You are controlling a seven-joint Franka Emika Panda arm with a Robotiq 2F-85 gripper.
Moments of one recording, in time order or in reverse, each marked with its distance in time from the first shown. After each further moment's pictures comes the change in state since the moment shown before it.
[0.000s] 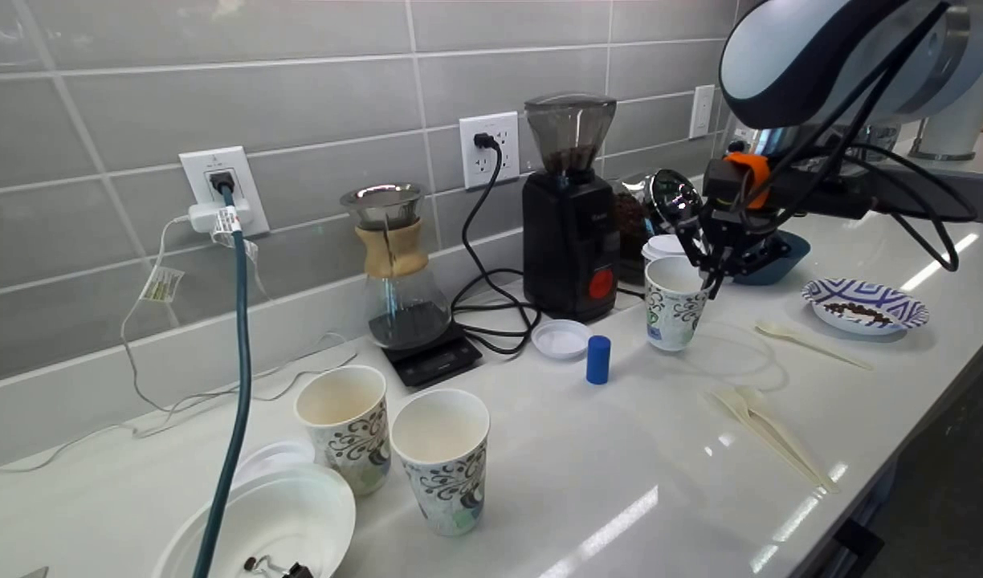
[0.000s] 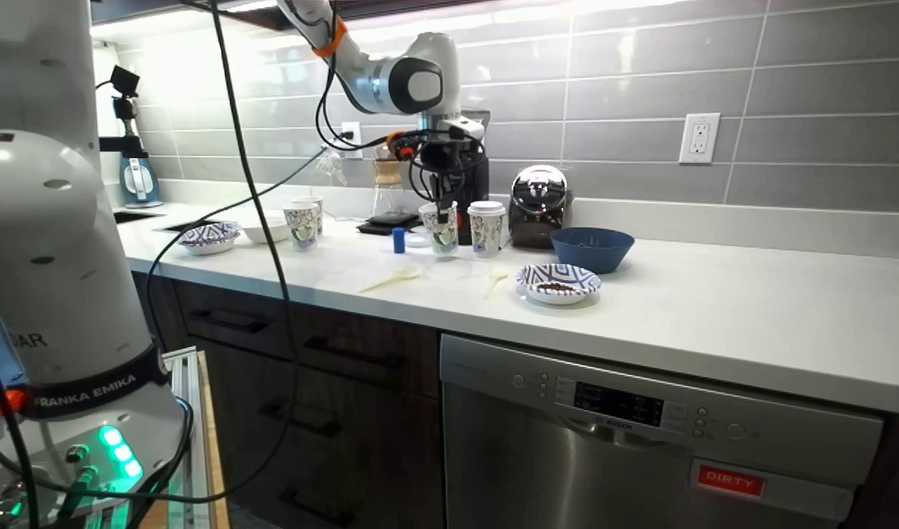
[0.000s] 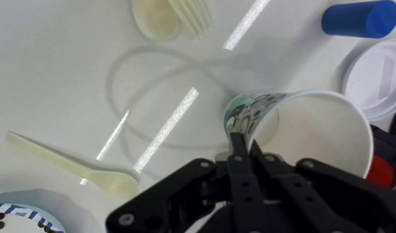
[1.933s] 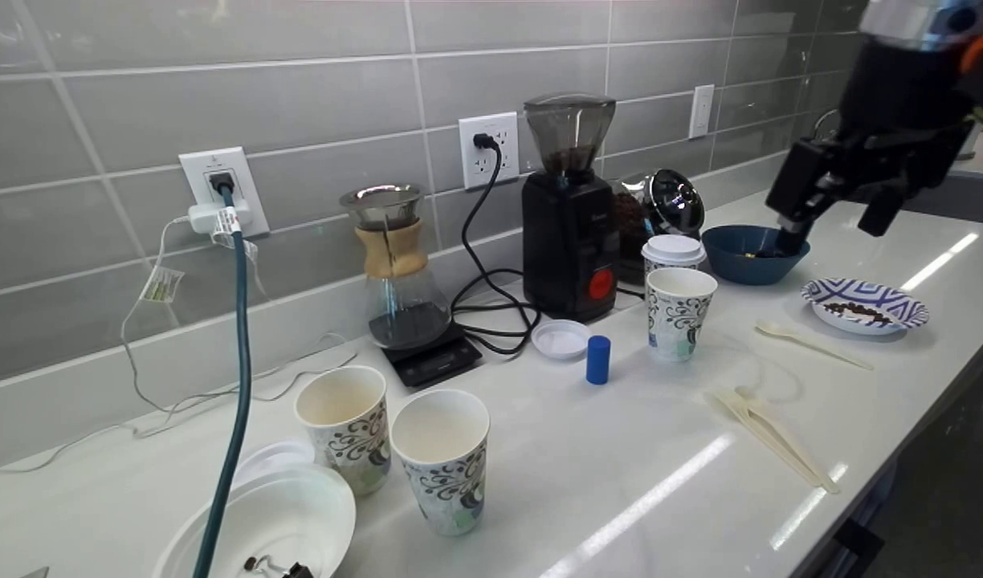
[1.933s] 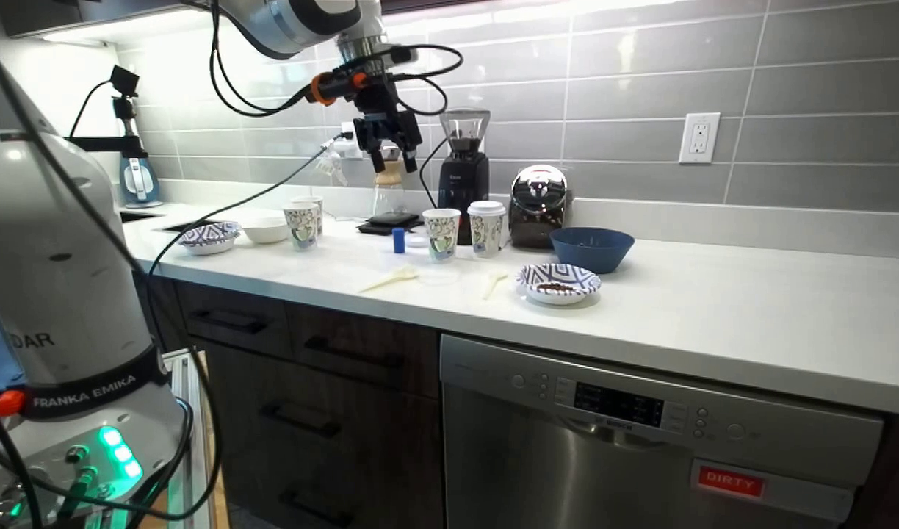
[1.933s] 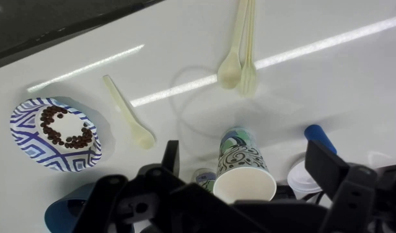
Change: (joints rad) arm 0.122 -0.572 -0.084 -0.384 -0.161 -0.088 -0.456
